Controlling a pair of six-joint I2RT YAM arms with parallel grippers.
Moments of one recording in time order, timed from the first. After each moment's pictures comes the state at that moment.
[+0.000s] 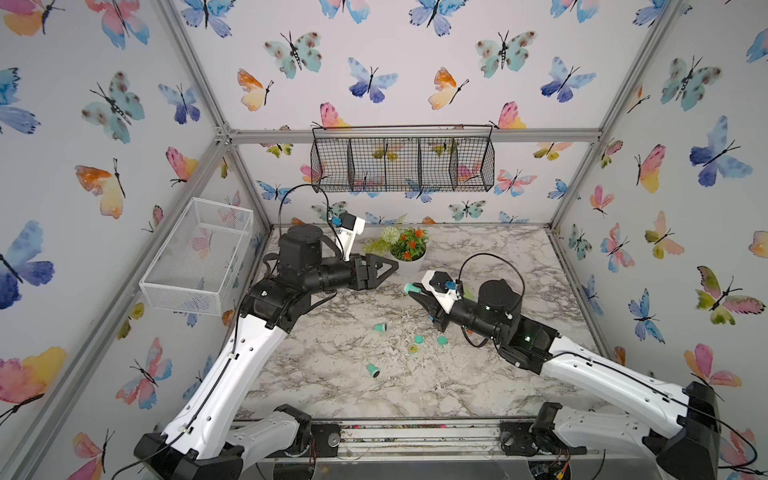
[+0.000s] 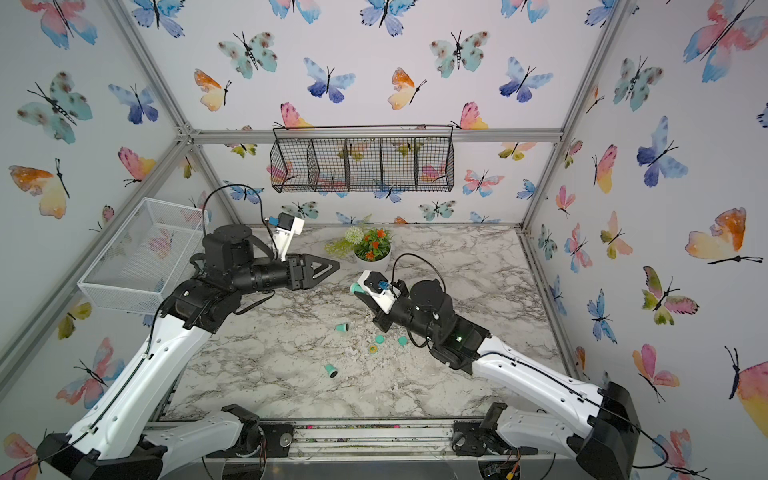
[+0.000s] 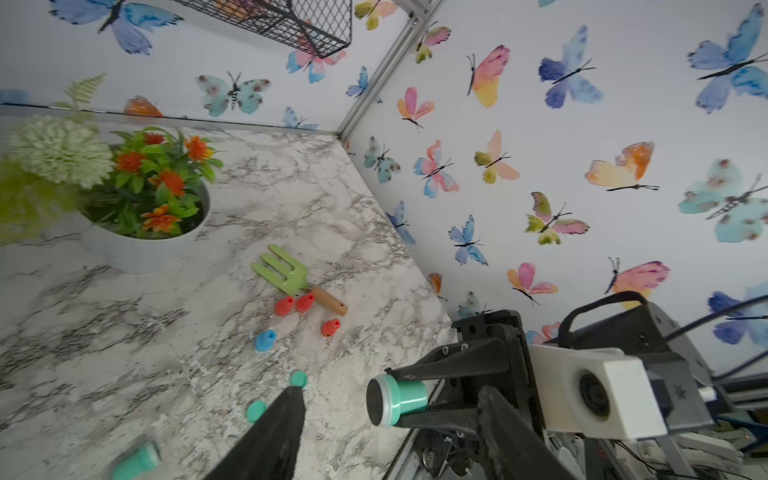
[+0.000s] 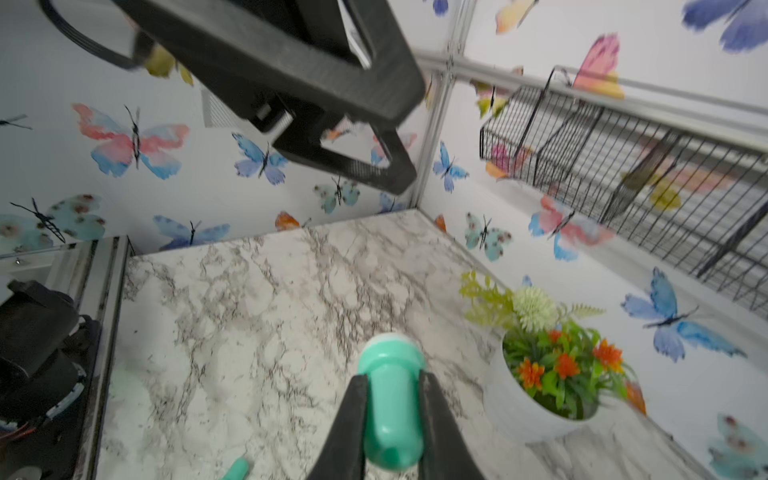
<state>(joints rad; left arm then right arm) -0.43 1.13 1.32 -0.59 0.58 -0.45 0.96 1.18 0.94 -0.01 -0.05 -0.18</state>
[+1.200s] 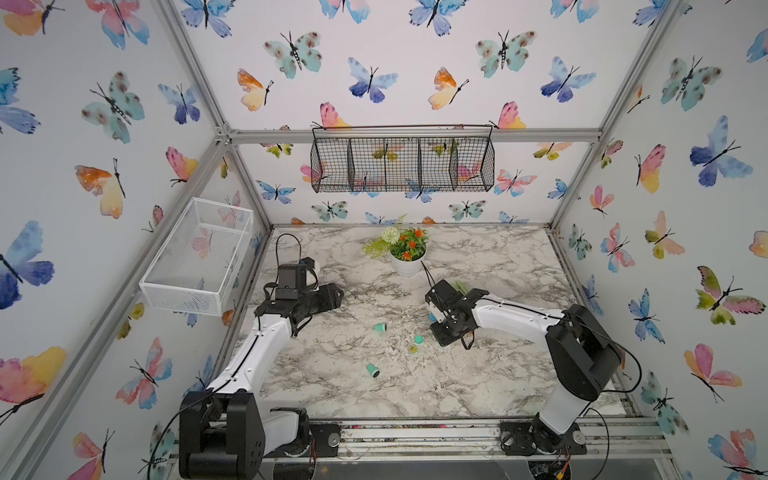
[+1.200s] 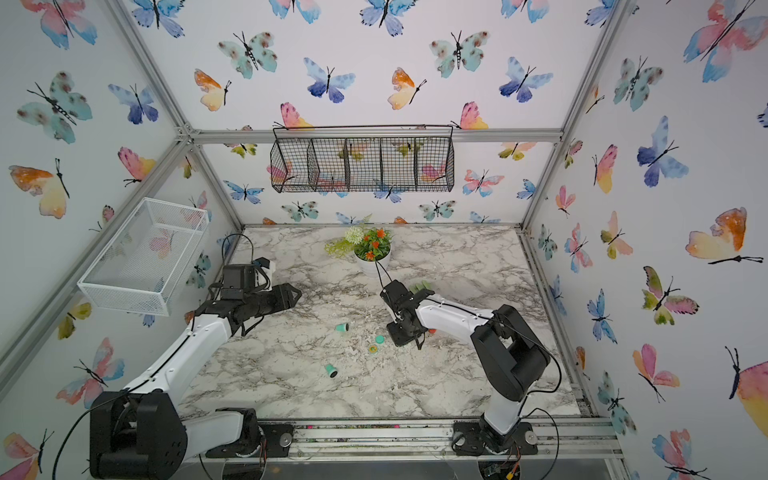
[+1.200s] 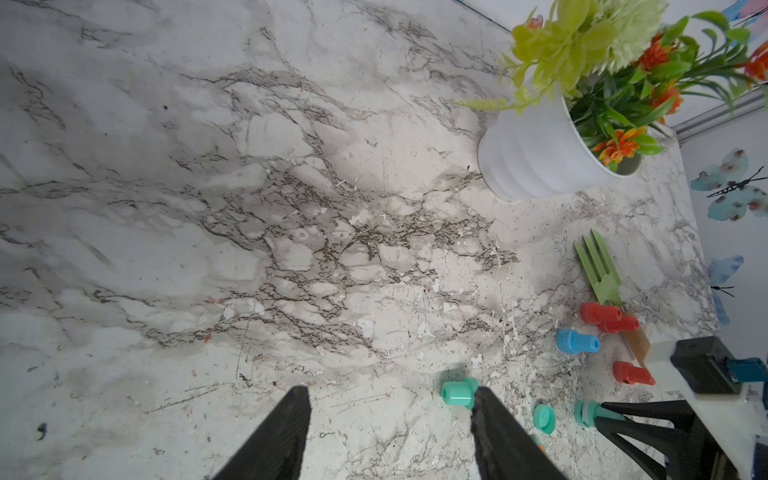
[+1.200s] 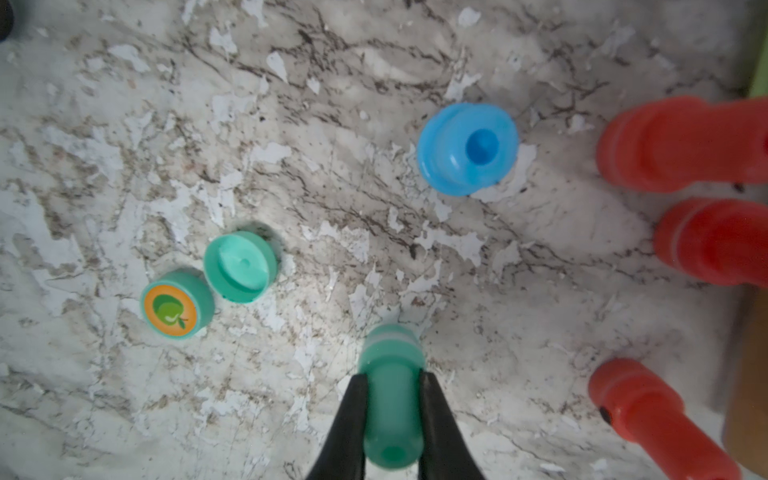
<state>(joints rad) -0.07 1.23 0.83 -0.42 0.32 -0.32 0.76 1.74 1.09 -0.70 0.02 0.21</state>
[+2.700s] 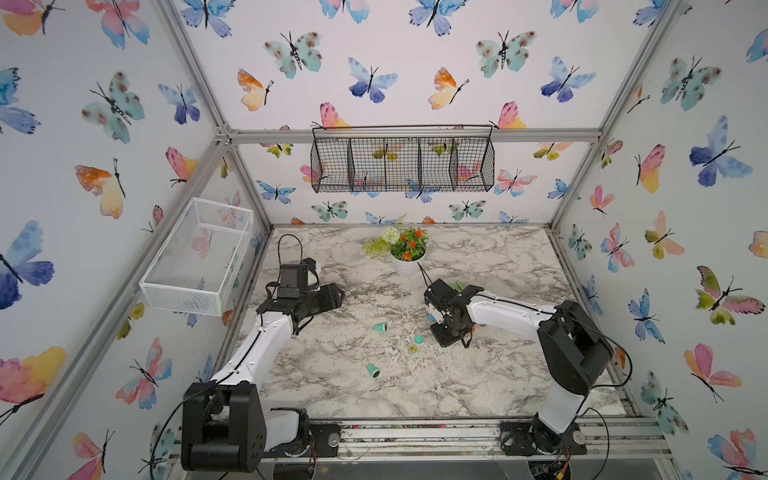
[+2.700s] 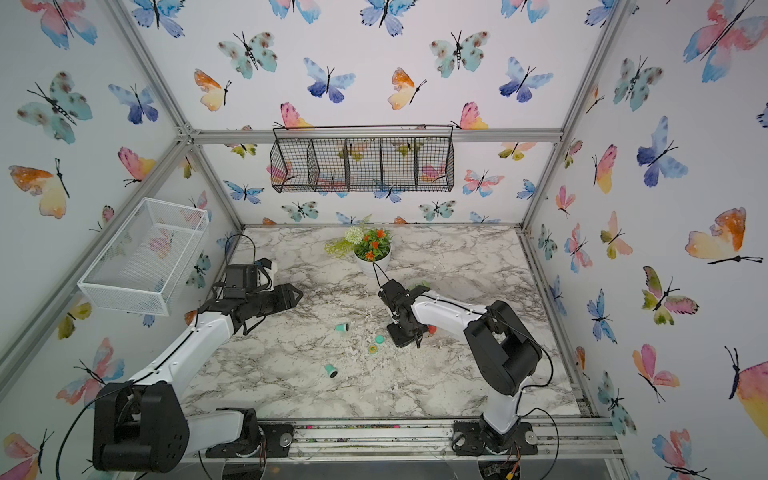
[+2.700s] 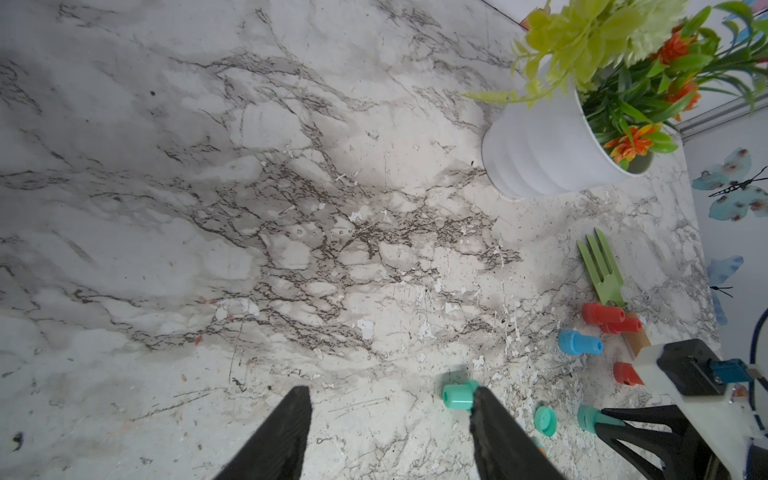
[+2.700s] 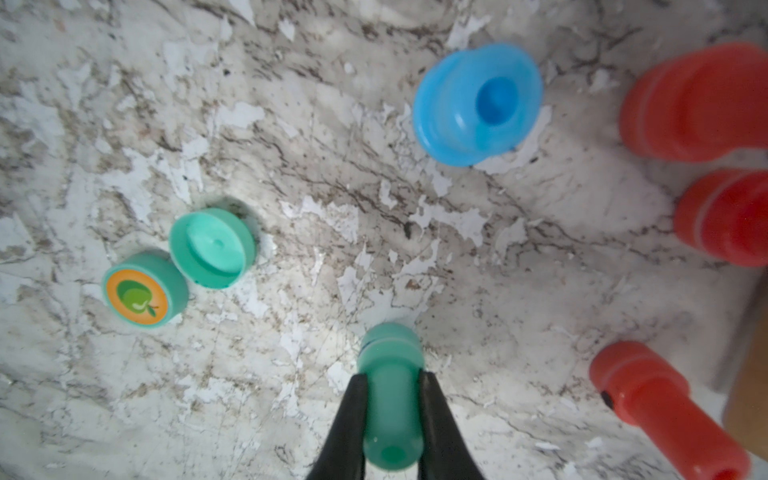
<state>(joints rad) -0.07 1.26 0.83 -0.40 0.33 -0.33 0.76 1.82 1.14 -0.80 0.02 0.21</state>
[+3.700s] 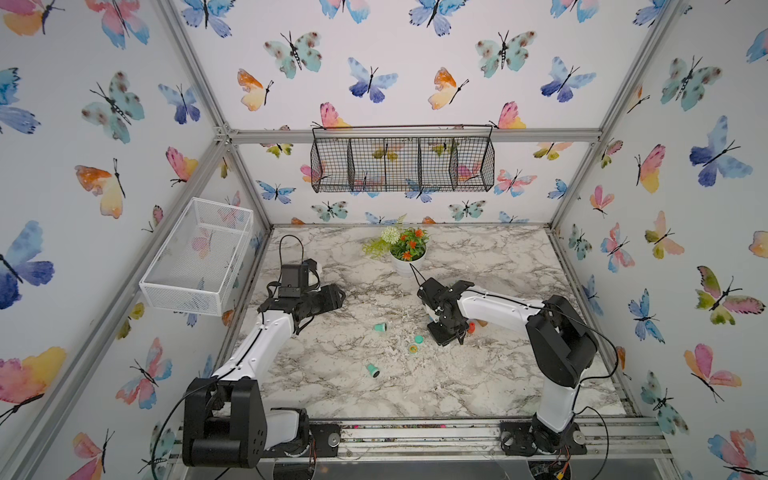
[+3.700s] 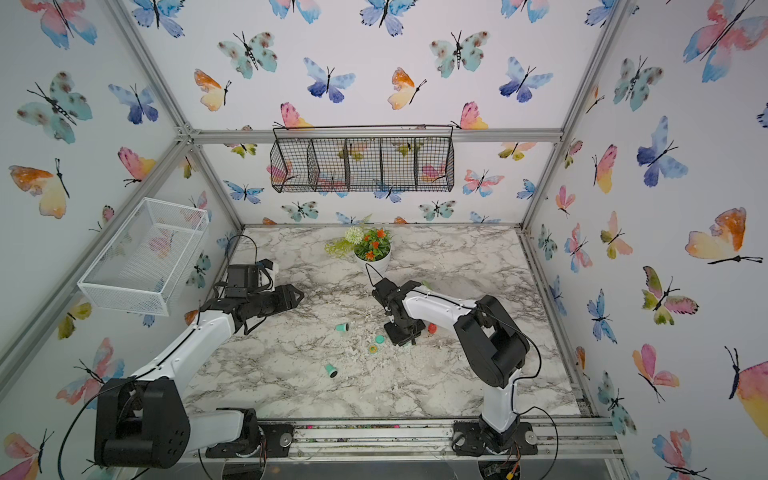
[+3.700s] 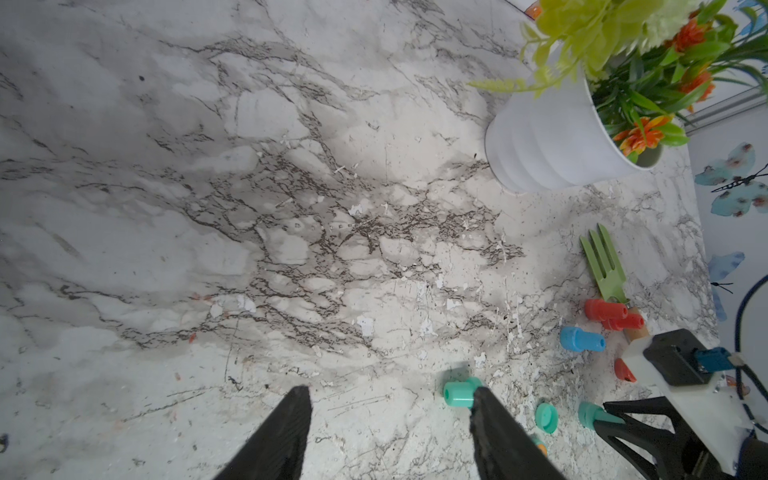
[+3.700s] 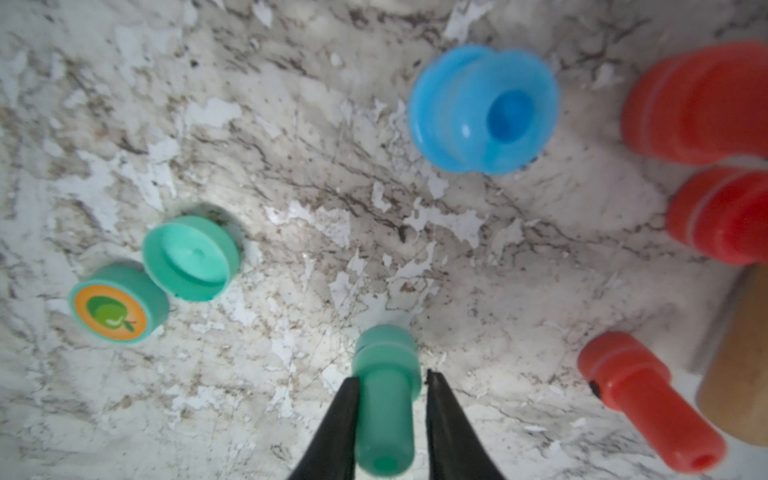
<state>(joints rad) -0.07 1.28 0.83 -0.40 0.34 -0.33 0.78 1.89 1.23 -0.91 0.06 0.22</state>
